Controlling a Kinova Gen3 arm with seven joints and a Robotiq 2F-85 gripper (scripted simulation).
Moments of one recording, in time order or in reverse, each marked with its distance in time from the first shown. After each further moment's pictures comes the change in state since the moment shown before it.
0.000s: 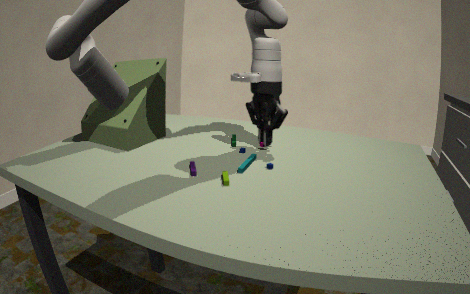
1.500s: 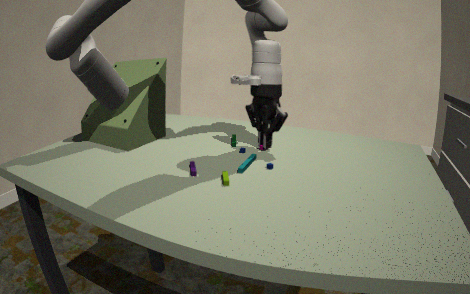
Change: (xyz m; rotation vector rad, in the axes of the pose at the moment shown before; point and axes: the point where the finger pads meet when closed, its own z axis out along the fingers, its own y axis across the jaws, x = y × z) arm 0.001 0.000 0.007 0.000 0.002 -0.005
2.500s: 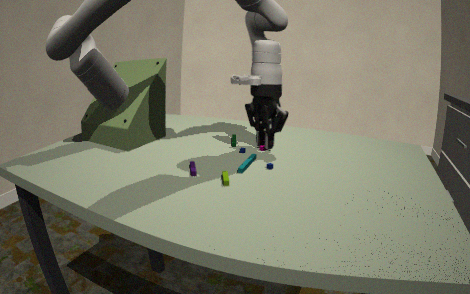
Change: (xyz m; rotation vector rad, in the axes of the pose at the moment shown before) arm 0.000 0.000 0.000 0.000 0.000 0.000
